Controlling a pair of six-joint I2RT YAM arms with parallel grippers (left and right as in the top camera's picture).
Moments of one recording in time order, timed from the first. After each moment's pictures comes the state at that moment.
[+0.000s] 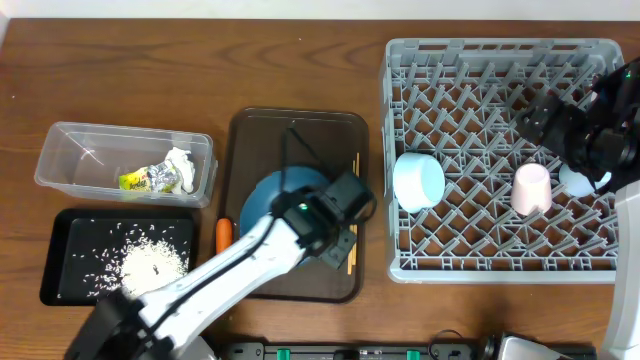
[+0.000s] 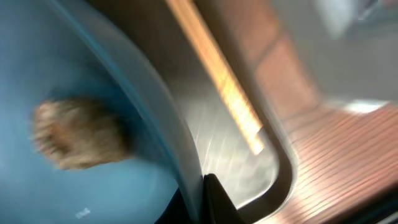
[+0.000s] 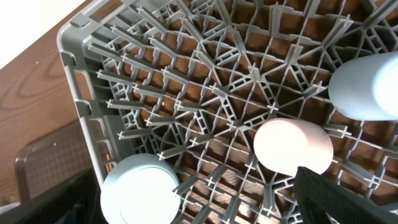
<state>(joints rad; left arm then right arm) -0.82 1.47 1.05 -0.87 0.02 -0.25 -0.25 1.39 1.45 -1.06 -0.21 0.33</state>
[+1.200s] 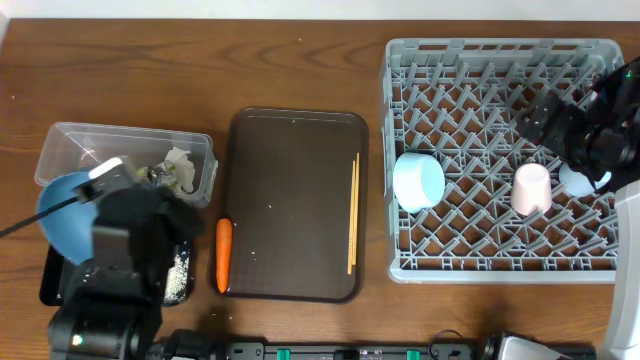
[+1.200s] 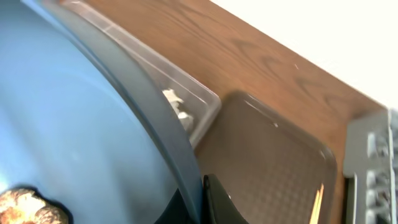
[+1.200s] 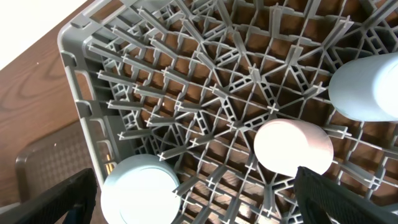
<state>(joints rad) -0.13 0.75 1.07 -1.00 -0.28 -0.60 -0.25 1.39 1.45 -1.05 -0.21 0.33</state>
